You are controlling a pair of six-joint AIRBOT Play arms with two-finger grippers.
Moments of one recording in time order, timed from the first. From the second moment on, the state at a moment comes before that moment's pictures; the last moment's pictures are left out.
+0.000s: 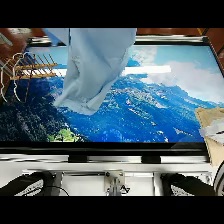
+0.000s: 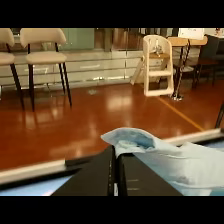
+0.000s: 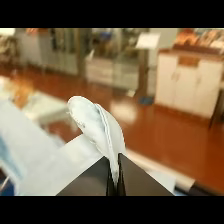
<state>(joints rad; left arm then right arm) -0.10 -1.14 2.00 1.15 -0.84 -1.32 0.36 -1.33 2.06 -0.96 0.74 1.10</state>
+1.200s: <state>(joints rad) -0.32 -1.09 1.00 1.10 -0.99 -1.41 0.54 -1.36 1.24 -1.37 1.32 1.78</state>
